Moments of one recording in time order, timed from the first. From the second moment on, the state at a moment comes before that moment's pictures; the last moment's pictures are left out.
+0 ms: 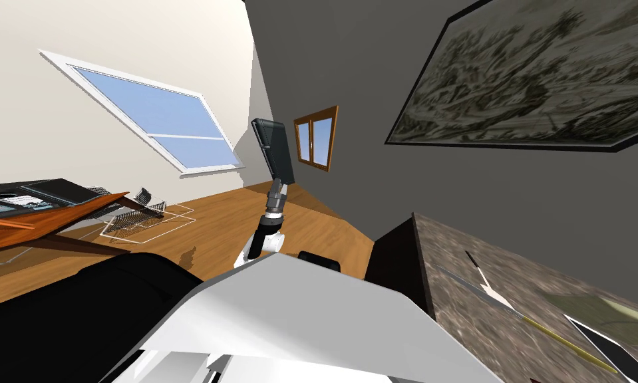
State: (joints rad) left arm 0.49 0.03 -0.04 -2.31 -0.05 -0.51 -0.14; right arm 0.15 -1.47 1.01 -0.48 0.50 -1.06 0.68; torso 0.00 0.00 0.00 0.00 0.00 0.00
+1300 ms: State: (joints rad) left arm 0.49 0.03 -0.04 -2.31 -0.05 -0.51 -0.14; right arm 0.22 -1.46 0.66 -0.63 0.87 -1.02 0.45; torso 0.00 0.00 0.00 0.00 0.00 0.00
